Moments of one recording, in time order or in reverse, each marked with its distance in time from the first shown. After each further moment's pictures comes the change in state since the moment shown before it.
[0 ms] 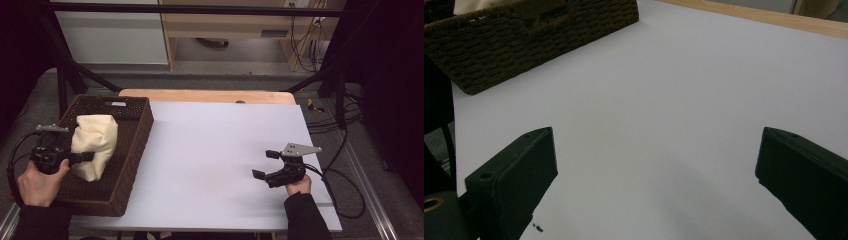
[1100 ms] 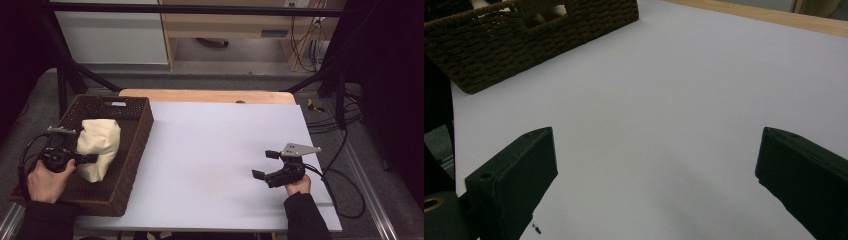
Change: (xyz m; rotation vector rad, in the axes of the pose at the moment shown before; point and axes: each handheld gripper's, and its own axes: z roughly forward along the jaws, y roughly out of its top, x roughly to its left) left arm 0.016 -0.004 0.030 0.050 -0.001 -0.016; right arm 0.000 0.000 0.001 0.004 0.000 -0.001
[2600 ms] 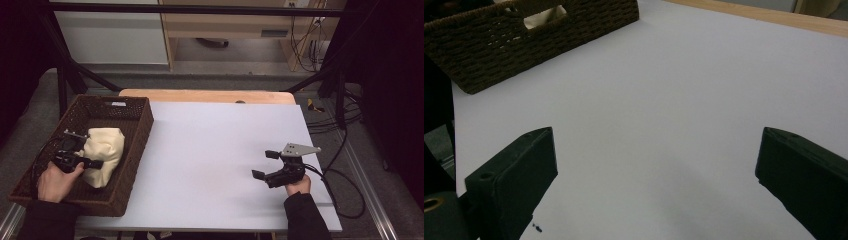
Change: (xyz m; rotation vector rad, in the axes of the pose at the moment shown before) left arm 0.007 -0.005 0.036 0.133 0.016 -0.013; right arm 0.000 0.000 0.000 0.000 0.001 -0.001
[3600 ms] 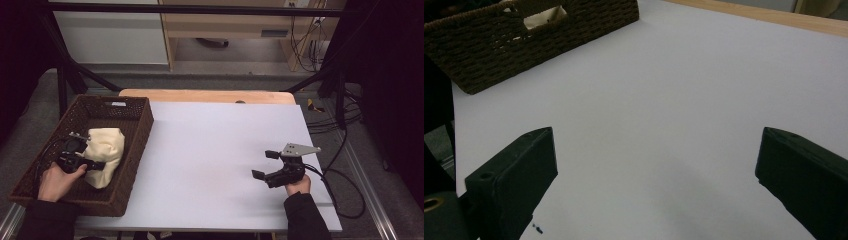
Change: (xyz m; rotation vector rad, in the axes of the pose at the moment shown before) left arm -0.004 -0.001 0.009 0.015 0.042 0.044; right arm 0.000 0.000 0.000 -0.001 0.001 0.000
